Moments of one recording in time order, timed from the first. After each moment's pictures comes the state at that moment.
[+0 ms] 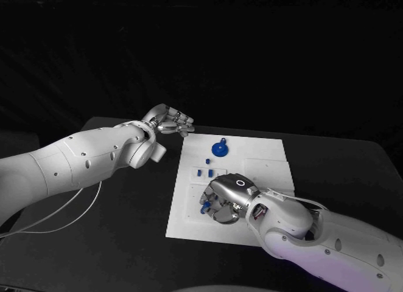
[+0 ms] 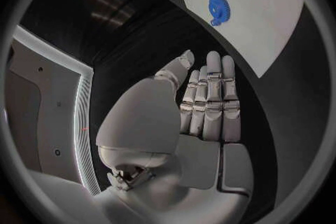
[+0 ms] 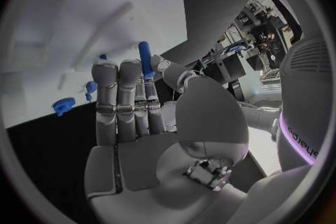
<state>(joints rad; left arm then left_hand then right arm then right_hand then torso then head) 1.28 -0.66 -0.11 1.13 -0.48 -0.32 0.22 1.41 -0.08 0.24 -0.12 0.14 1.07 0.13 0.06 0.07 1.16 0.10 0.06 0.06 1.33 0.03 0.24 0.19 0.09 1.12 0.00 0.07 1.02 0.86 -0.66 0.11 1.71 -1.87 -0.25 -0.24 1.21 -0.15 0.73 -0.16 0.05 1.26 0.07 0.06 0.11 1.41 0.02 0.06 0.13 1.46 -0.07 0.71 0.87 0.10 1.47 -0.10 0.60 1.22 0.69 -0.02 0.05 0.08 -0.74</state>
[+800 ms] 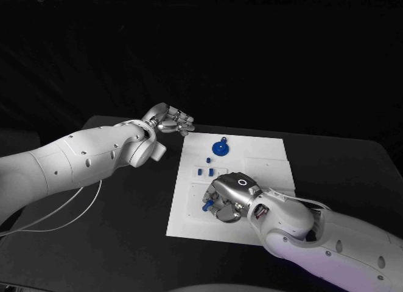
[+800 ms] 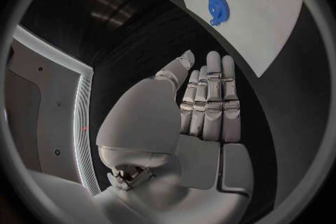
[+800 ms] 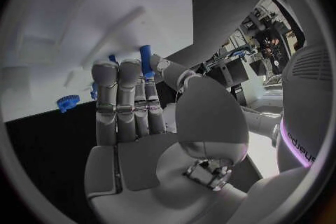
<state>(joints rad) 1.28 -0.66 -0.11 1.13 -0.48 -0.32 0.21 1.41 -0.08 0.24 -0.12 0.14 1.07 0.13 0.06 0.07 1.16 0.10 0.06 0.06 1.33 0.03 0.24 0.19 0.09 1.12 0.00 0.07 1.02 0.85 -0.66 0.11 1.70 -1.92 -0.25 -0.26 1.21 -0.15 0.74 -0.17 0.05 1.27 0.07 0.06 0.11 1.39 0.03 0.06 0.13 1.46 -0.07 0.71 0.87 0.10 1.46 -0.10 0.60 1.22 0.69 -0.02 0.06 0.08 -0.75</state>
